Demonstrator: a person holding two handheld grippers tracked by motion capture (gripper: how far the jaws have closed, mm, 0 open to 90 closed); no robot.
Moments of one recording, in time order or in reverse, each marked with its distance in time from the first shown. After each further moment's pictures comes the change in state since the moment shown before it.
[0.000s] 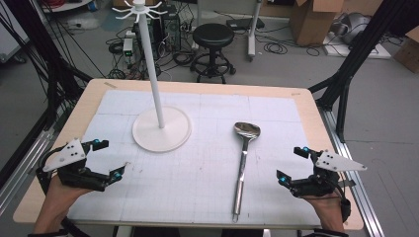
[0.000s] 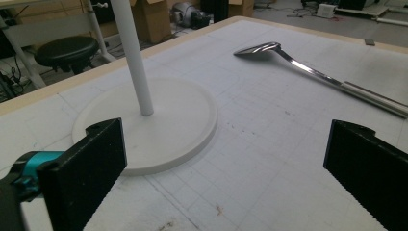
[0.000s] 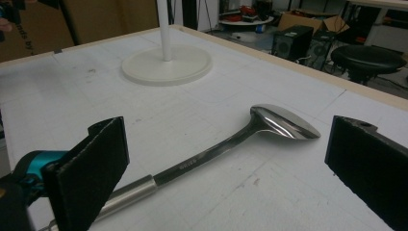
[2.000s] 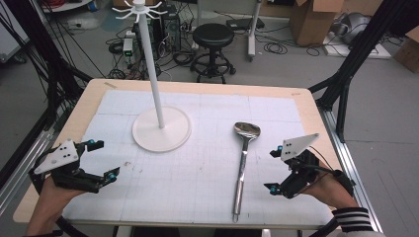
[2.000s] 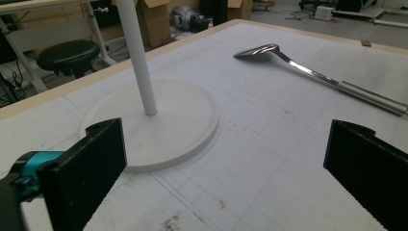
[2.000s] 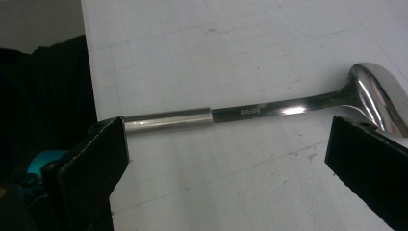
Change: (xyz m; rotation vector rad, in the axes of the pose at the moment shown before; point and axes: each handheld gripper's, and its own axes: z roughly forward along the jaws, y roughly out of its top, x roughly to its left) left arm 0.004 -0.001 -0.011 -0.012 -0.004 0.012; right arm 0.015 0.056 0.046 0.541 0.330 -0.284
